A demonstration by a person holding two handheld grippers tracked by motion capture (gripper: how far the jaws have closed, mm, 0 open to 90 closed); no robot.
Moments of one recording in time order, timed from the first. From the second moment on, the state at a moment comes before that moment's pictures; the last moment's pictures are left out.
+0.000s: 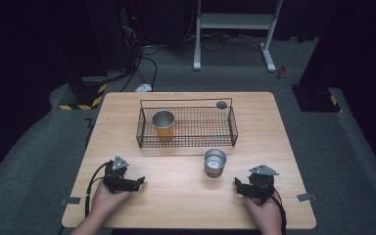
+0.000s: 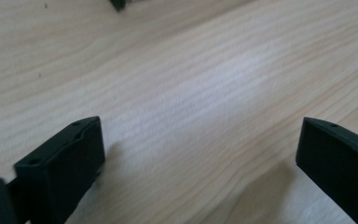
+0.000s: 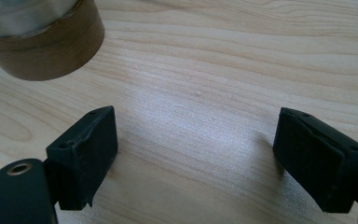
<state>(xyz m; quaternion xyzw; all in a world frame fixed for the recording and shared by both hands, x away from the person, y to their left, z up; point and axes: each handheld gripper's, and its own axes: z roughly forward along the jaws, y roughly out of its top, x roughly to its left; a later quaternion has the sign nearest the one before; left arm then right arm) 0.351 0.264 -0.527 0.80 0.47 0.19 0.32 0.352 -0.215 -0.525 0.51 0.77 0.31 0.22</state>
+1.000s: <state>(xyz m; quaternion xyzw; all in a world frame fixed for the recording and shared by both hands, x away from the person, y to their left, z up) 0.337 0.264 -0.530 0.79 0.47 0.20 0.34 0.349 -0.216 -0.524 0.52 0.77 0.31 0.22</state>
